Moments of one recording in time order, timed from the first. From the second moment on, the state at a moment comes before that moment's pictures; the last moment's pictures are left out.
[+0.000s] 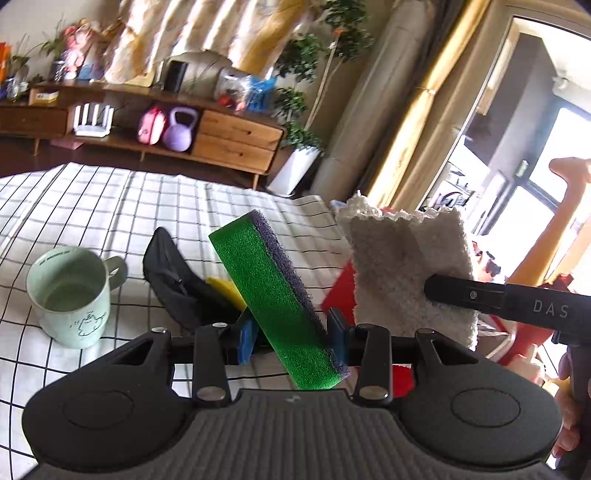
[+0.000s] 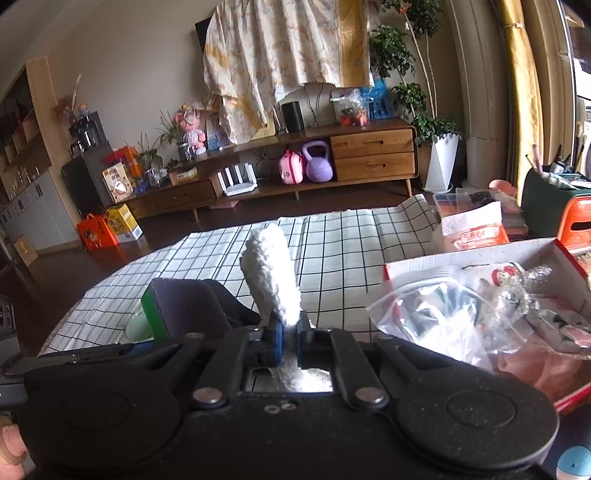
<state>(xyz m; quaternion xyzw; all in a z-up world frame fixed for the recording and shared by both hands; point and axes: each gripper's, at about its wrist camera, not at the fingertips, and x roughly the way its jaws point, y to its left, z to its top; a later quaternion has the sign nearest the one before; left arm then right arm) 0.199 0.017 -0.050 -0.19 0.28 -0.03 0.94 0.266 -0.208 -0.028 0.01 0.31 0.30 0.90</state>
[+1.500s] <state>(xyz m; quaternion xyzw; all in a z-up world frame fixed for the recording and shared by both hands) 0.309 -0.177 -0.038 -0.08 0.34 -0.21 0.91 0.345 -0.401 -0.054 0.13 0.30 0.12 0.94</state>
